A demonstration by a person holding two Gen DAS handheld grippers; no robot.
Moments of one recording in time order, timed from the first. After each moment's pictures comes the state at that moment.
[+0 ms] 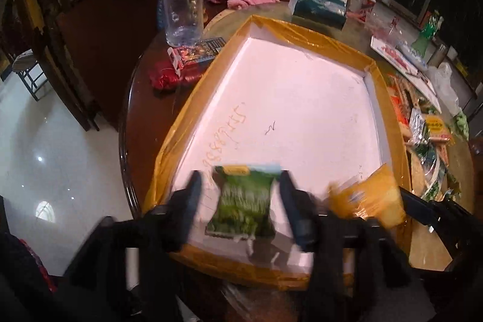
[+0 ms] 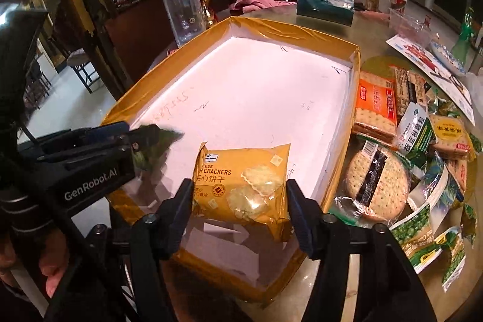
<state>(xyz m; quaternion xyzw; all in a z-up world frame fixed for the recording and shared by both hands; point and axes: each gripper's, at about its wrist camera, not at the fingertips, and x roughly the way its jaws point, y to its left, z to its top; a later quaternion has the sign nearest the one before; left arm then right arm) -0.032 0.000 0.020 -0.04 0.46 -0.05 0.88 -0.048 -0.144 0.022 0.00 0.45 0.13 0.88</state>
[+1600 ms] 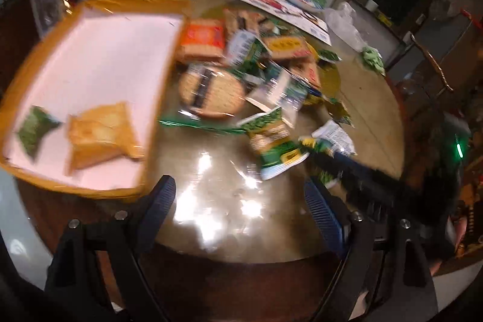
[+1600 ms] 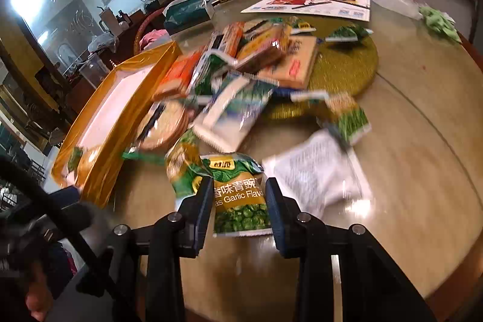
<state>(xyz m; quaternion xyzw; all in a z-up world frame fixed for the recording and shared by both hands) -0.120 -0.185 0.031 -0.04 0.51 -0.24 0.83 -0.144 -0.371 0.002 0.16 0.43 0.03 0.89</state>
